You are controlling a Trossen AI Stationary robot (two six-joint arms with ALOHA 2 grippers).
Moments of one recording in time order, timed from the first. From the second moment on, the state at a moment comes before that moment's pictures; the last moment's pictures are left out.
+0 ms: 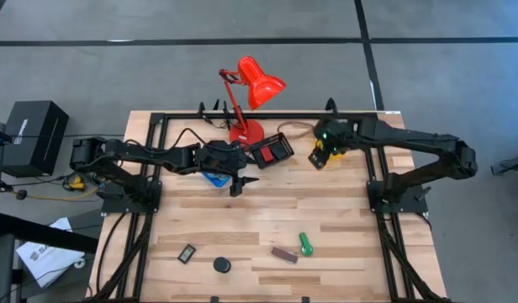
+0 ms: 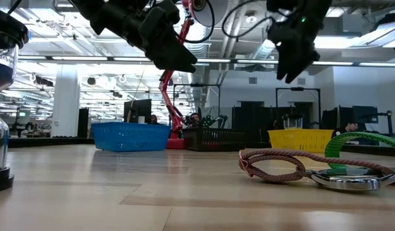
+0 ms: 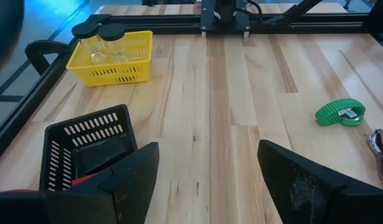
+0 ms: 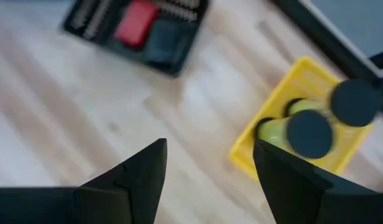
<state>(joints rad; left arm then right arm) 0.10 1.42 0.84 0.11 0.00 0.06 -0.29 1.27 1.12 -0.98 0.24 0.38</state>
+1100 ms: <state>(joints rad) 0.10 1.42 0.84 0.12 0.00 -0.11 -0.02 0.85 0.59 -0.33 0.20 0.32</state>
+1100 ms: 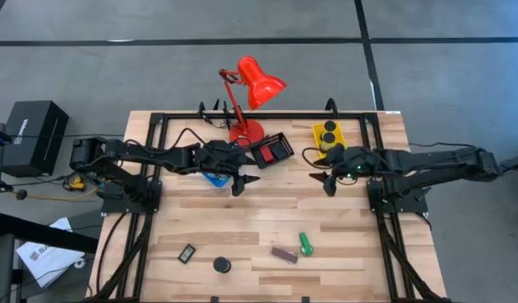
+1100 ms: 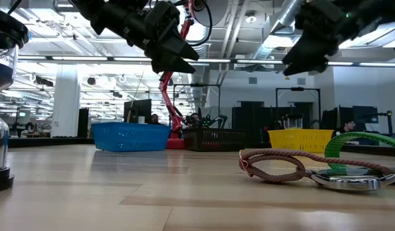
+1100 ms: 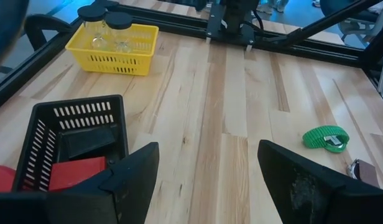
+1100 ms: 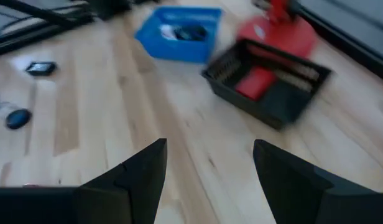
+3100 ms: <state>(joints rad) -0.23 1.43 0.84 0.36 -0.06 -0.01 -0.03 1.28 0.47 0.35 0.05 -0.11</state>
